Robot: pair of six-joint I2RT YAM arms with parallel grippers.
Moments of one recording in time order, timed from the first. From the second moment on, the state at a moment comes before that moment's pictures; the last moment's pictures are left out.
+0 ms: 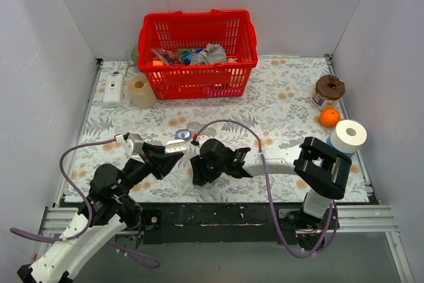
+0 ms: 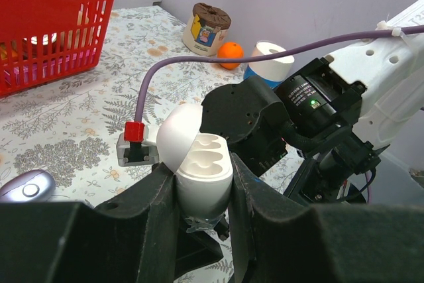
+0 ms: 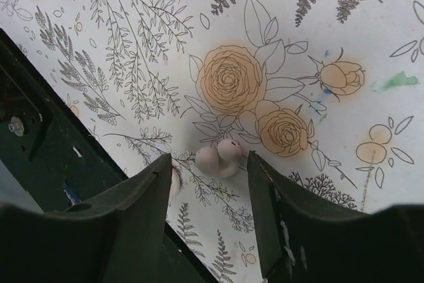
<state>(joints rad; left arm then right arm) -0.70 0.16 0.39 -0.09 0.18 -0.37 1.16 1.70 0.88 -0.01 -0.11 0.59</state>
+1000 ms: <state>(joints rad) -0.70 0.16 0.39 -0.09 0.18 -0.37 1.16 1.66 0.80 0.02 -0.09 0.60</state>
